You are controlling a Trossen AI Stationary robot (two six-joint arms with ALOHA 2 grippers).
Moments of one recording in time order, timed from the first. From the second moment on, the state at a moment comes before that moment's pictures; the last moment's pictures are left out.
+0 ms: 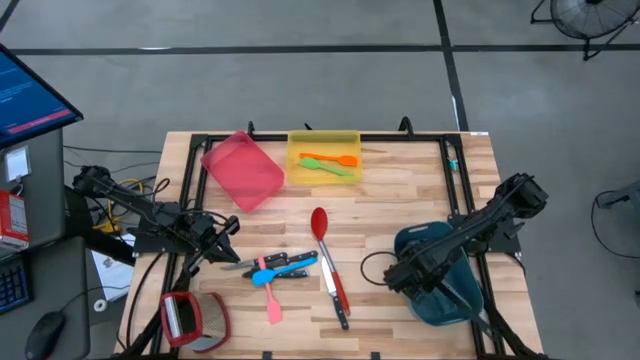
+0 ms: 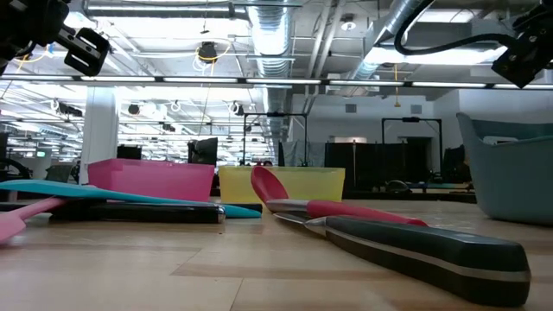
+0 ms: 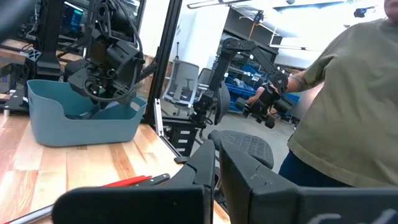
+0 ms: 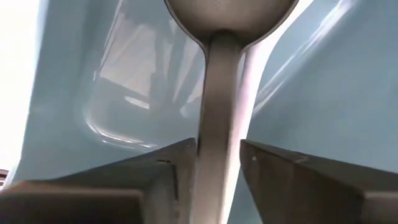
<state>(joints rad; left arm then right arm) -0.42 0.35 0.01 0.49 0.10 -0.29 0.56 1.63 1.11 -1.32 -0.31 1.30</state>
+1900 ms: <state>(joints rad) -0.42 0.35 0.01 0.50 0.10 -0.29 0.15 2.17 1.71 -0.87 0.00 0.91</state>
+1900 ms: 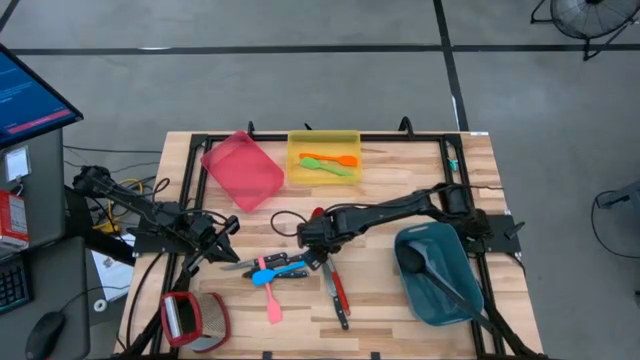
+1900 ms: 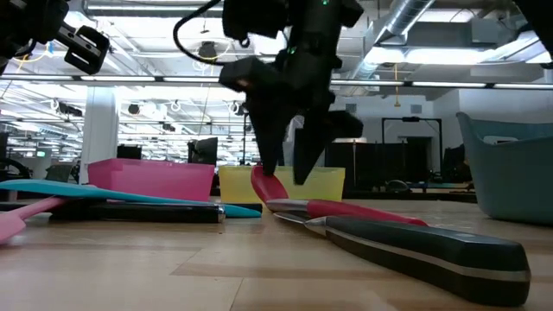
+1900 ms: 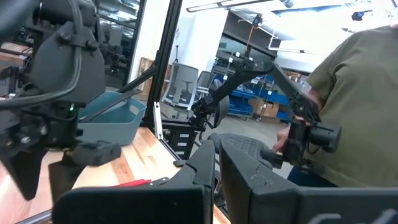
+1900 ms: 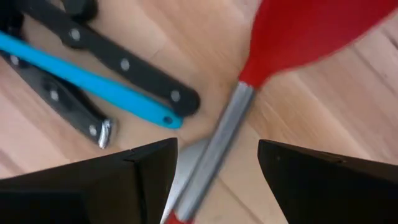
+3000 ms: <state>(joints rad) -0.42 0.36 0.01 0.52 0.10 -0.29 0.12 2.25 1.70 -0.86 -0.01 0.87</state>
